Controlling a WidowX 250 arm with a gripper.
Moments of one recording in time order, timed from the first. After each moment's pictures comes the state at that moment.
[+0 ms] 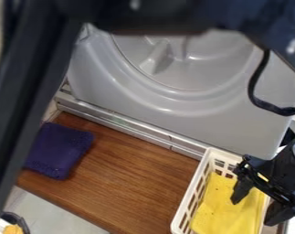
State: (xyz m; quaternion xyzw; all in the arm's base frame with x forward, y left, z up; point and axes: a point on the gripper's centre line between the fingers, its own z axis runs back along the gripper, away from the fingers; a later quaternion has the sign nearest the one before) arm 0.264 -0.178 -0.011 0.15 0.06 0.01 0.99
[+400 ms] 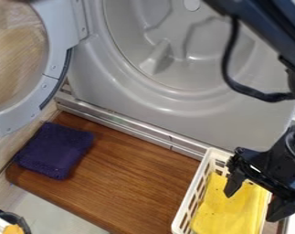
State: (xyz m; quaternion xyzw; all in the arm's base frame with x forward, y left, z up) arm 0.254 -0.172 0.014 0.12 0.02 0.01 0.99
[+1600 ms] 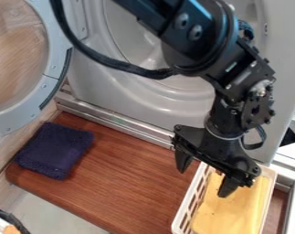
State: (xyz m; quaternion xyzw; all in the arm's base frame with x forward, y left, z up) arm 0.250 -0.109 0.033 0.04 -0.07 -0.06 0.99
